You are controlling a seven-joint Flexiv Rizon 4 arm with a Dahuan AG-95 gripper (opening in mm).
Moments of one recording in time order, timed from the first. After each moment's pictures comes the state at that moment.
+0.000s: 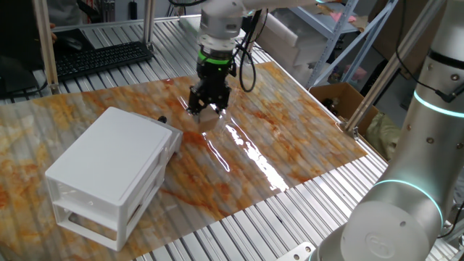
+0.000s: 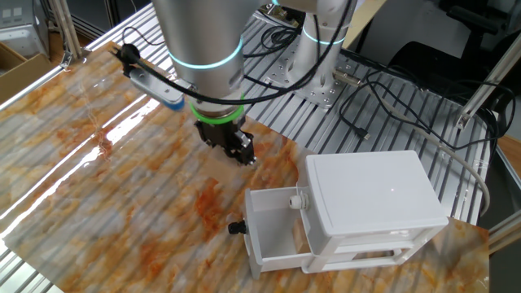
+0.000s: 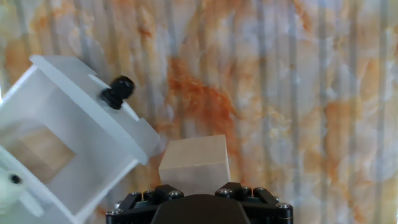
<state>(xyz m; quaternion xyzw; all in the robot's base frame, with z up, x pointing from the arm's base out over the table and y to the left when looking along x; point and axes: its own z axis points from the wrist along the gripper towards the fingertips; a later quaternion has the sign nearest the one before) 0.513 0.000 0.128 -0.02 -1.00 -0.03 0.09</state>
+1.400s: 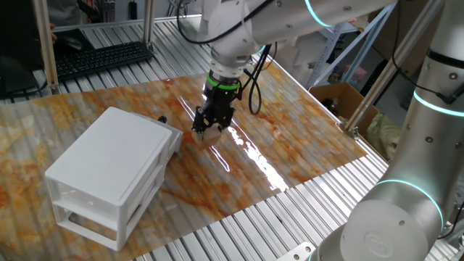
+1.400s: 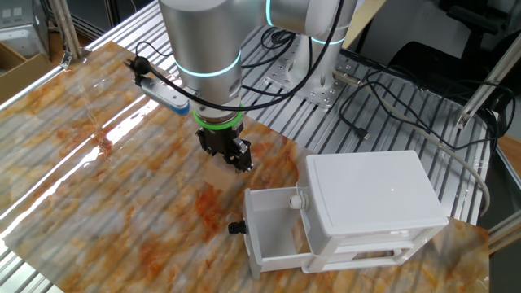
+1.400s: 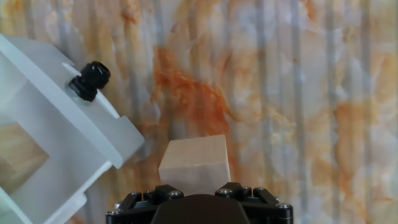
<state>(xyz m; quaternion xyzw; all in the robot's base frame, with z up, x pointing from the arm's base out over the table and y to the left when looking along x) 0.501 -0.003 0.073 -0.03 -1.00 -0.04 0.05</state>
